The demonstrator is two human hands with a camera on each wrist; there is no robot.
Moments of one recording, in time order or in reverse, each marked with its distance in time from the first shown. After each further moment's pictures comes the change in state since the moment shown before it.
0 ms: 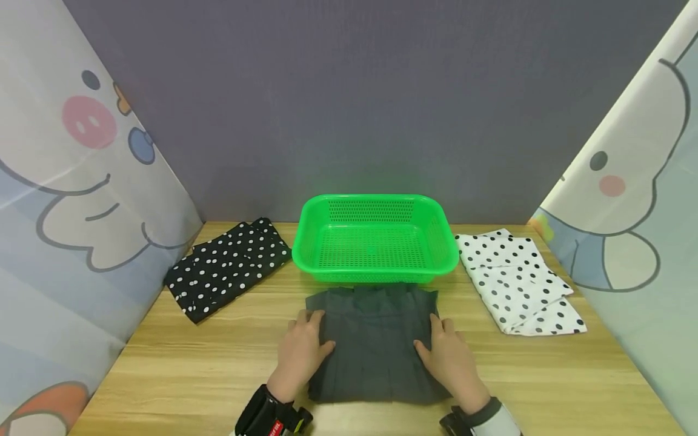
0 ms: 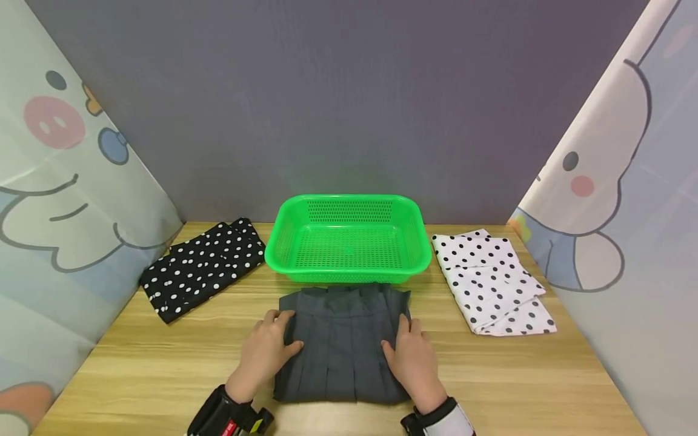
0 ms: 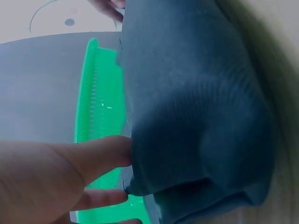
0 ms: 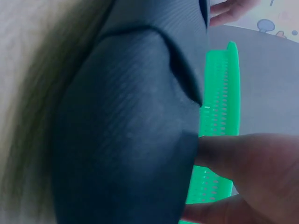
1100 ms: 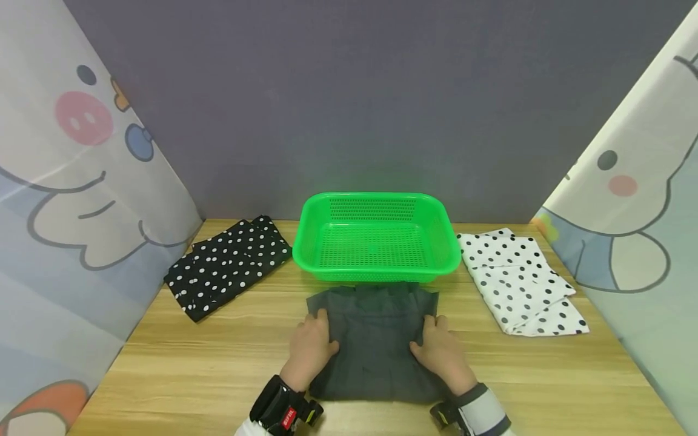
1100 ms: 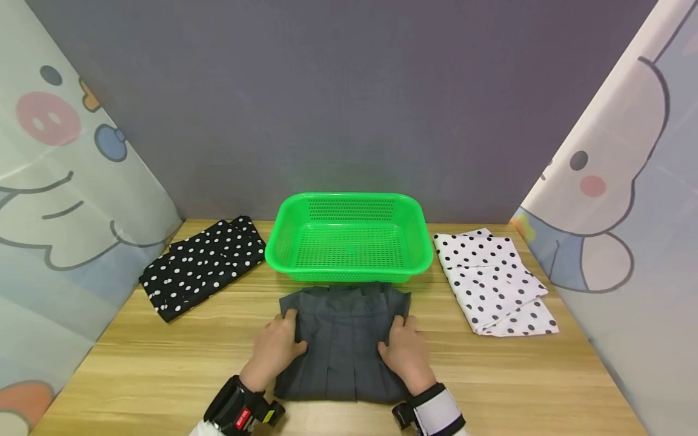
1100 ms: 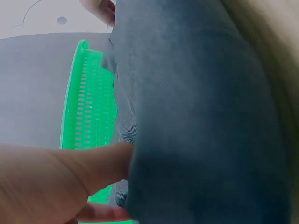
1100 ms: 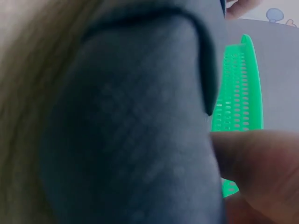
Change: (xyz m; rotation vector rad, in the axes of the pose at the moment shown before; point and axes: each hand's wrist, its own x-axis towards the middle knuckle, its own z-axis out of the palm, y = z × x) left_hand 0.012 0.010 0.009 -0.014 -0.100 -0.014; right_hand 0.018 -0.003 0.011 0.053 -0.196 0.050
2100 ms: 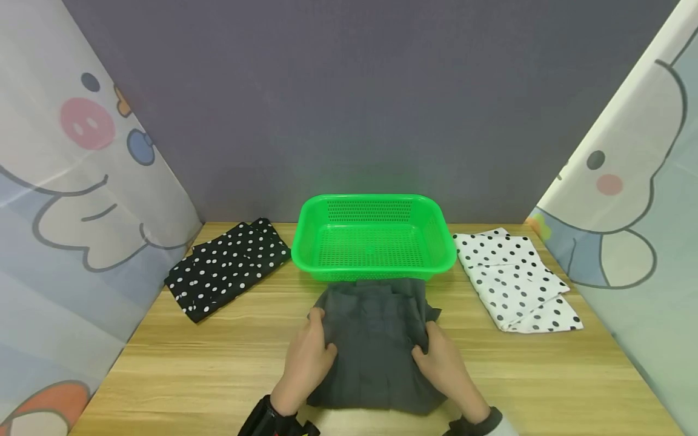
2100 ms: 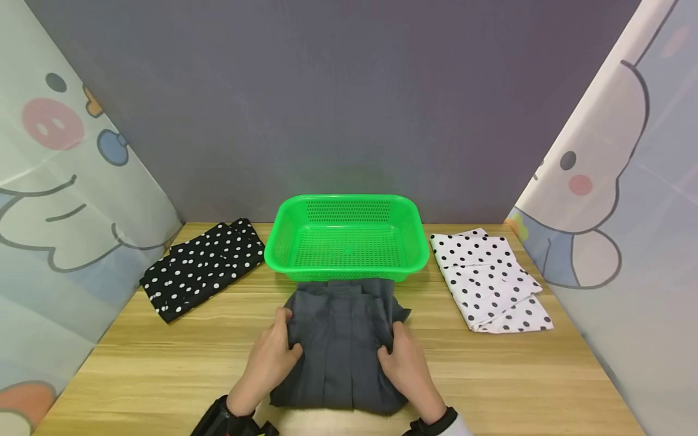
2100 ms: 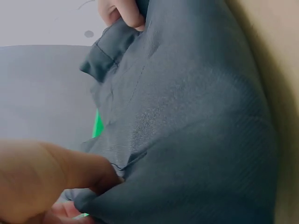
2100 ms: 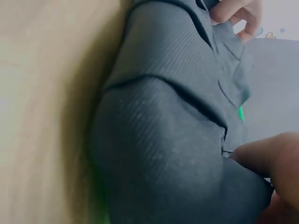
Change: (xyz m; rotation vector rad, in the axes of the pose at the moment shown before) left_hand -0.026 0.005 -0.014 -0.306 0.045 0.011; right_hand -0.025 0.003 0.005 0.300 0.156 -0.081
